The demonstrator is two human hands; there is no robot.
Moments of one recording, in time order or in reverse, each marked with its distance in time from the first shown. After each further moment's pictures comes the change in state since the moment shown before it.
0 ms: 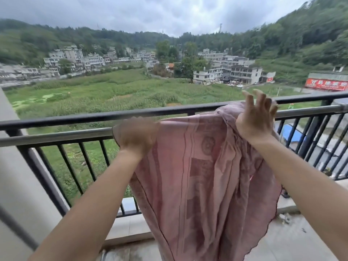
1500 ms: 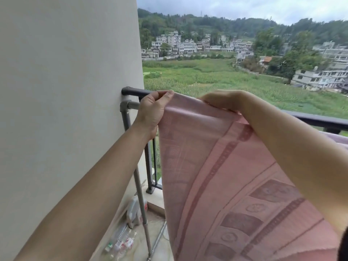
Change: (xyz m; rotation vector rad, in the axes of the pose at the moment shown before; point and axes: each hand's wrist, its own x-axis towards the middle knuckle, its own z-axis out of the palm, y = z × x) left_hand -0.080 -0.316 -0.105 -1.400 0.169 -0.909; right_hand -0.022 -0.494 0.054 0.634 -1.487 -0.466
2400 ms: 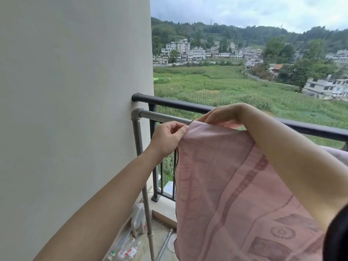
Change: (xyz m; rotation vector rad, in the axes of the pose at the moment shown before) left_hand 0.000 -0.036 -0.023 0.369 -0.060 0.032; right_hand 0.059 -0.008 -0.005 0.118 -0.462 0.005
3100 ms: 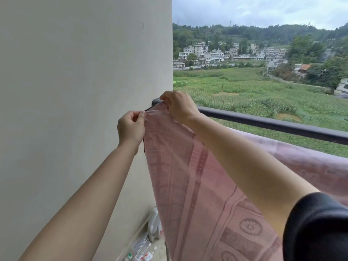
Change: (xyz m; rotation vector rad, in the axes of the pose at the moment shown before) left_hand 0.033 -0.012 -0.138 0.100 0.636 -0.024; right_hand 0.110 -0.128 0.080 -0.571 1.085 -0.648
